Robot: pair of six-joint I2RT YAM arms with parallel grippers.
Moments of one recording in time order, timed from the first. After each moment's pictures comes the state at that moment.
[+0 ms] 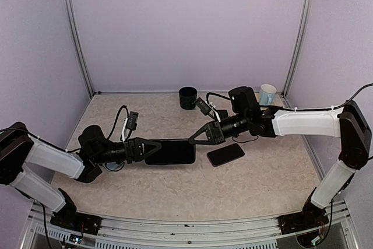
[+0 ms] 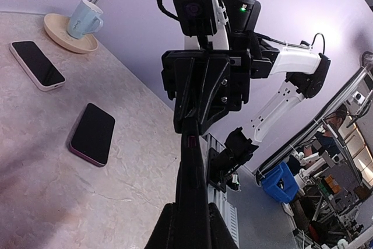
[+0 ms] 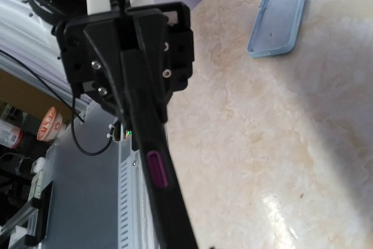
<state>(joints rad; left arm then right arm) -0.68 1.41 0.33 1.15 0.67 -0.75 0.76 1.64 1.07 0.07 -0.91 0.38</state>
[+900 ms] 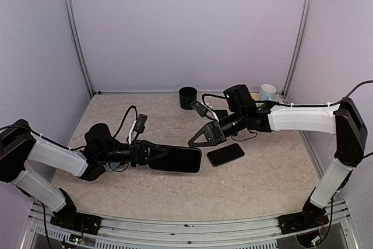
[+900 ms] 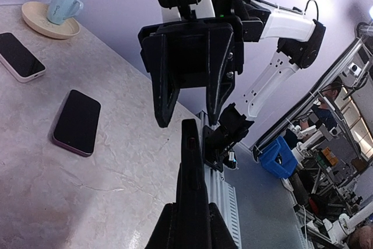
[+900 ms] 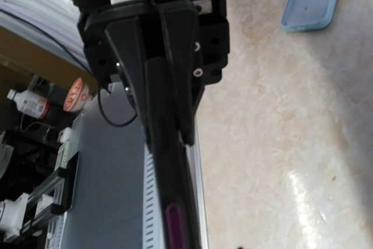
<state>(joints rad) -0.72 1.44 0.39 1.07 0.74 -0.67 0.75 1.68 1.16 -0.08 -1.03 0.29</state>
